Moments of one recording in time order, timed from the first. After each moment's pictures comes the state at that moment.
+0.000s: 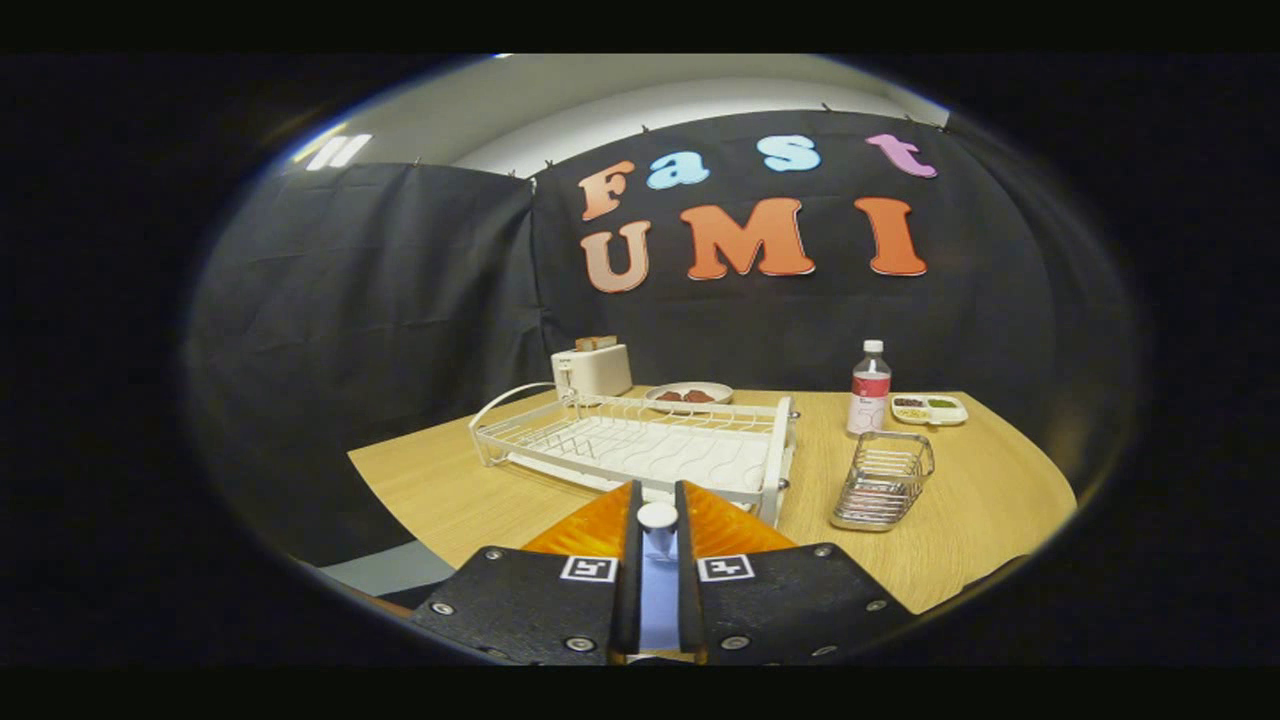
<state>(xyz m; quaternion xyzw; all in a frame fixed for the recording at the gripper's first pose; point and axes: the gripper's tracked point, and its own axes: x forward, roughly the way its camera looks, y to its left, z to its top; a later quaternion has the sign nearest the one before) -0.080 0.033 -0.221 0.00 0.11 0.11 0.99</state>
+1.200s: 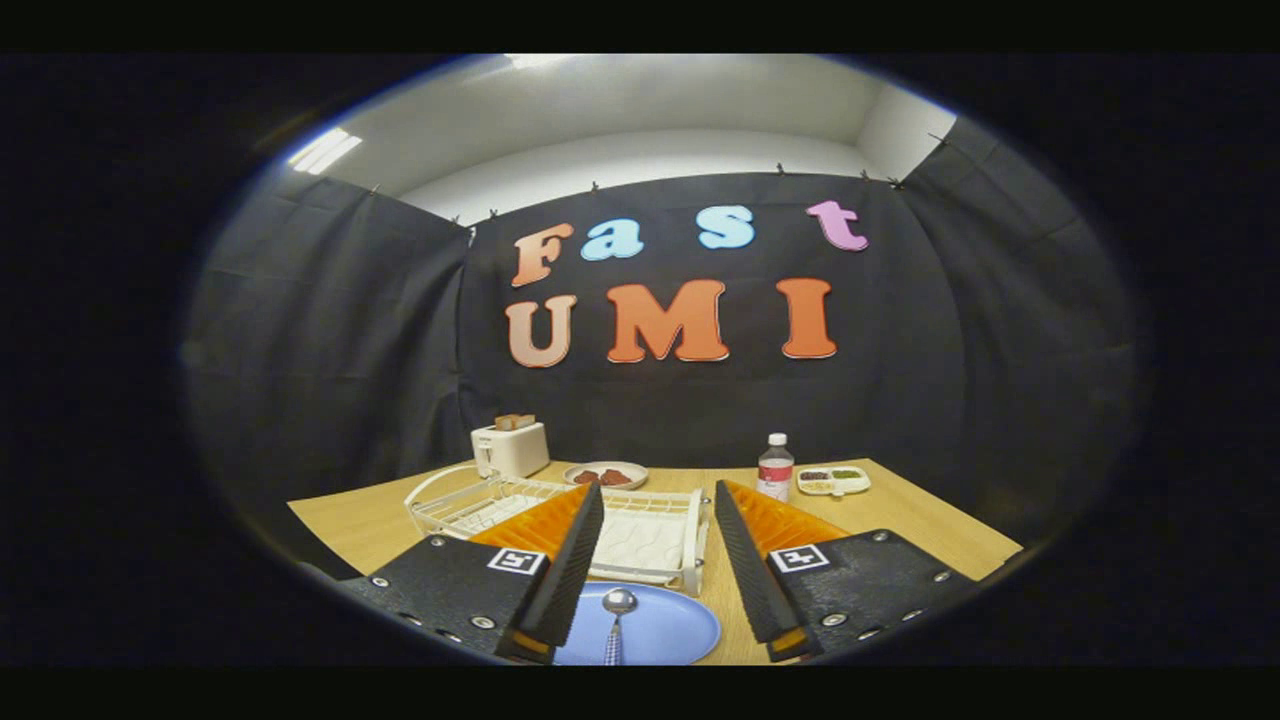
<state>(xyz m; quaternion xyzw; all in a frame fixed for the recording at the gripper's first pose) -0.080 0.001 -0.100 -0.02 -0.02 -0.03 1.00</state>
